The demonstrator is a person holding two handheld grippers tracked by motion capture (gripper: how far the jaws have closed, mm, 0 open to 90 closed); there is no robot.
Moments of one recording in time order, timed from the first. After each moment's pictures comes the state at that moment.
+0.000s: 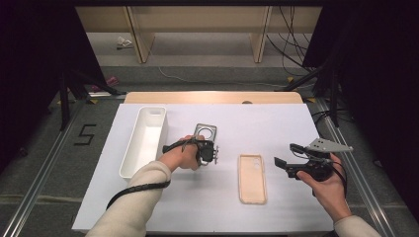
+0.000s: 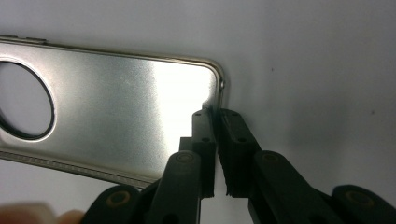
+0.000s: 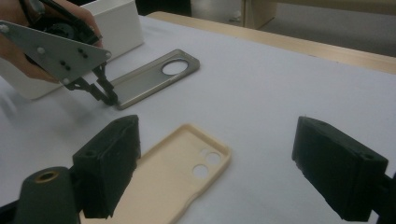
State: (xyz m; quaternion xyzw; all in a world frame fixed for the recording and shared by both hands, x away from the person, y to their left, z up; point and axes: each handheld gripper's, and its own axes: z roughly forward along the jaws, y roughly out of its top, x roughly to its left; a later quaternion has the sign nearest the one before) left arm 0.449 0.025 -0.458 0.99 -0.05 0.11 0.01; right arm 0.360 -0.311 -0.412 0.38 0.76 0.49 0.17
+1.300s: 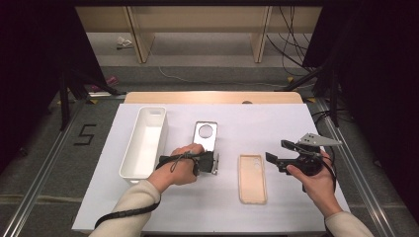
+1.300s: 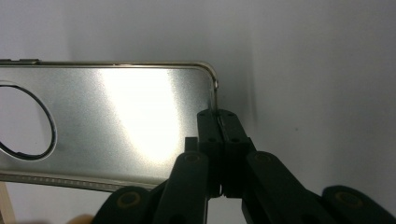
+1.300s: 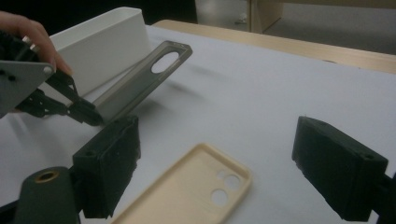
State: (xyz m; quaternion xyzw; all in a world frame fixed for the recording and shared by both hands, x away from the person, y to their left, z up) left arm 0.392 0.033 -0.438 0.98 -0.06 0.19 0.07; right arm 0.374 -0.286 -0.409 0.39 0.75 0.50 0.15
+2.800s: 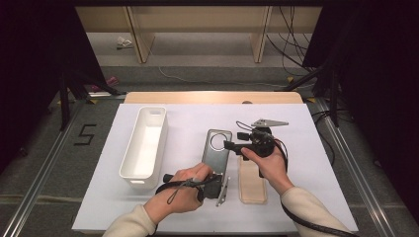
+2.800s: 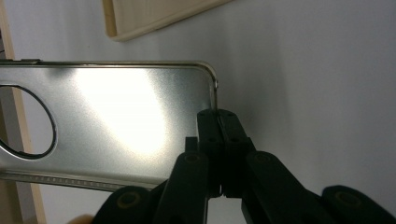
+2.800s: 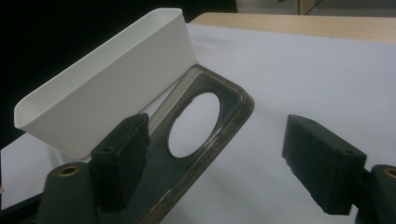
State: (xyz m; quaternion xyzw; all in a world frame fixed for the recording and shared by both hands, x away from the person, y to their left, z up) left arm 0.323 0.013 -0.420 0.95 -0.11 0.25 0.12; right arm 0.433 -0.183 -0.423 0.40 0.76 0.52 0.05
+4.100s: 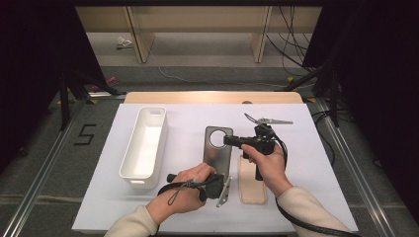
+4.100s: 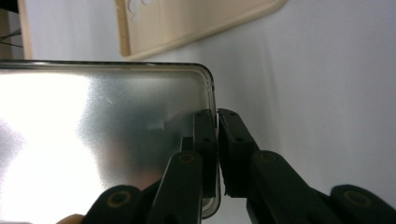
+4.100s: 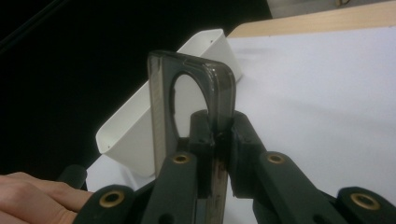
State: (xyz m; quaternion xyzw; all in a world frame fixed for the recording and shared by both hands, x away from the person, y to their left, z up) left arm 0.326 0.013 -0.422 0.94 -0.11 0.27 0.17; right arm 0.421 -0.183 -0.403 0.42 0.71 0.57 -0.04
